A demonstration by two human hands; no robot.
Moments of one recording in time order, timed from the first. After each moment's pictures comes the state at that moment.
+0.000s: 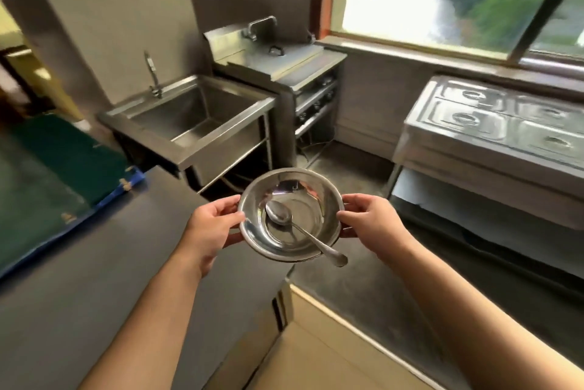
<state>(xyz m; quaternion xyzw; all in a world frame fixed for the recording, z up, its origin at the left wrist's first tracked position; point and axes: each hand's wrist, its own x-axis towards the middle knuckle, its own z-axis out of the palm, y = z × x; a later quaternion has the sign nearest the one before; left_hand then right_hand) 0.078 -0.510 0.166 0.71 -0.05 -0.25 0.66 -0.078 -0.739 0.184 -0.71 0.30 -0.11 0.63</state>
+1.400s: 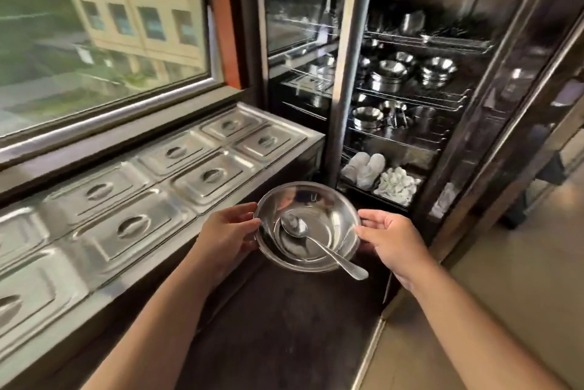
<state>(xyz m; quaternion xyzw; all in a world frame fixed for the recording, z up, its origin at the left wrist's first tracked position) -0.302 -1.346 0.214 0.43 -0.51 -0.67 0.32 -0.543 -1.201 0.200 -0.27 0.68 -0.58 0.35</state>
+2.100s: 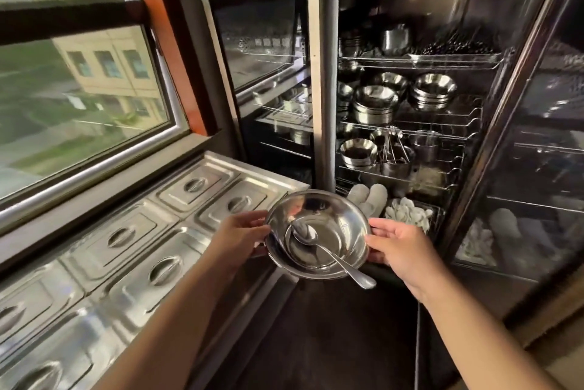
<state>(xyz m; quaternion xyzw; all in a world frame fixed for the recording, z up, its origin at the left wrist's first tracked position) -0.556 -1.573 0.224 0.41 -0.61 -0.63 0.26 -0.777 -1.398 0.181 -0.23 0.67 -0.63 0.33</state>
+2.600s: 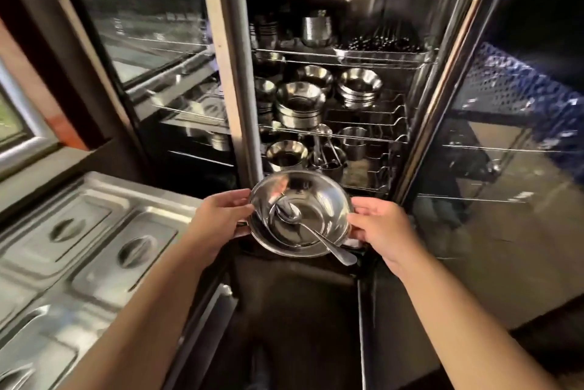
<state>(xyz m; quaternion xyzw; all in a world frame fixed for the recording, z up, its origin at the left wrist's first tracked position) -0.782 -1.678 0.204 0.34 -0.62 -0.68 0.20 -0.950 -1.454 0.193 -0.16 0.71 -0.64 0.25</state>
